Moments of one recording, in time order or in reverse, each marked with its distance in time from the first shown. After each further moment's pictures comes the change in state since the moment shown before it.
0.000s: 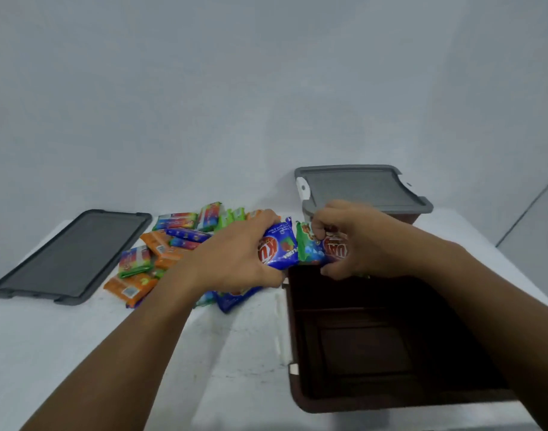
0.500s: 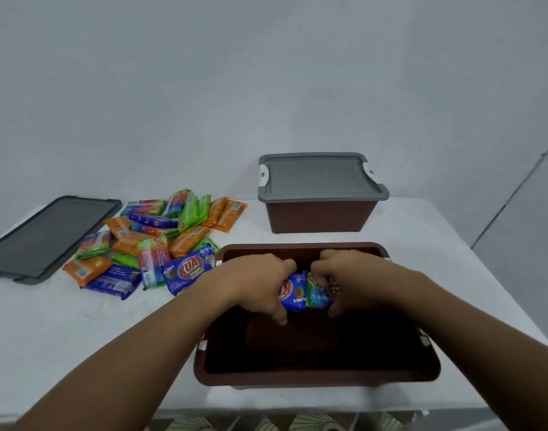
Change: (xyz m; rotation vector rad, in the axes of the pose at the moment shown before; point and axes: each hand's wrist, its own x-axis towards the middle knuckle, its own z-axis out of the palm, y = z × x) left_hand 0.057 0.087 0.114 0.407 -0.428 0.029; right_hand -0.073 0.091 0.033 -0.212 -0.468 0.093
